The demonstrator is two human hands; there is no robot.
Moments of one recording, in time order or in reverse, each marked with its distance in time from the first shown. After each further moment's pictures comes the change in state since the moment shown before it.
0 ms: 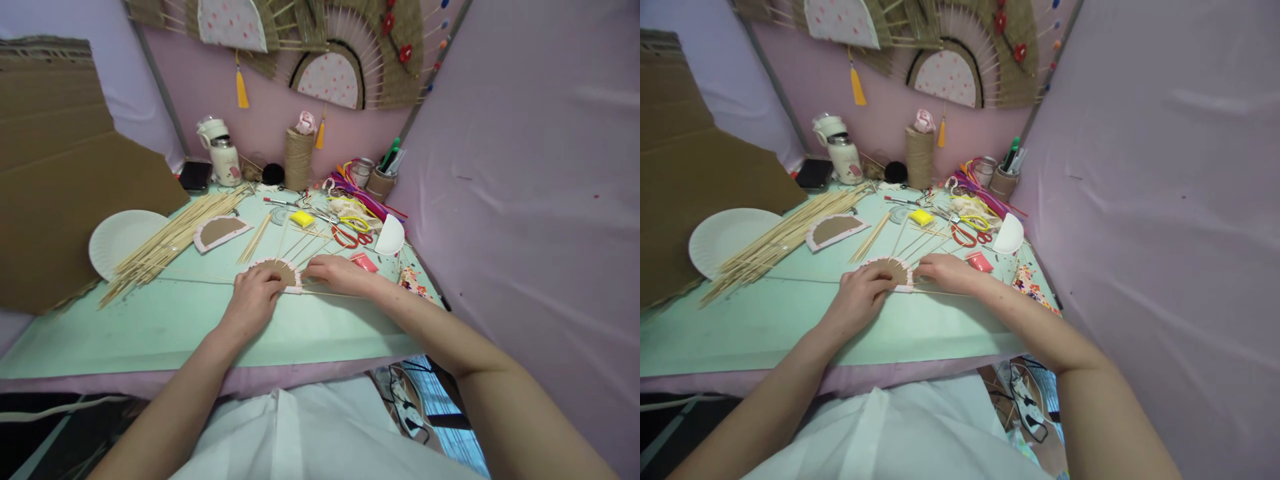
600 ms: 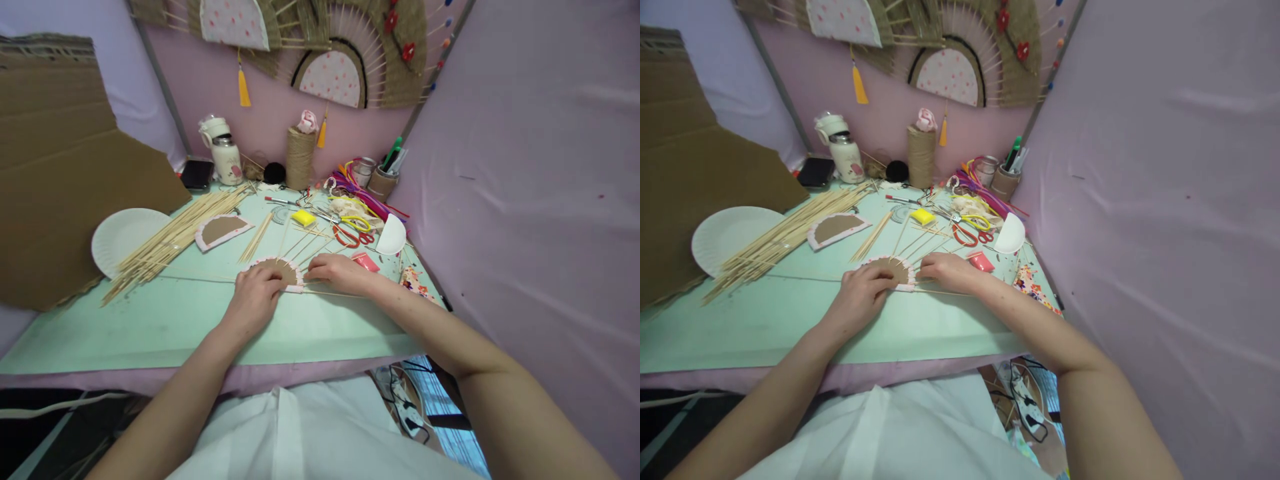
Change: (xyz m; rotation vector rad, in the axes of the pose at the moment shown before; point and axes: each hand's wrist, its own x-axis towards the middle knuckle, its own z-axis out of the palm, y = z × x) left_hand 0.000 0.002 -0.002 0.018 -0.026 -0.023; right_hand -0.003 0.006 0.003 -0.016 0.011 -0.059
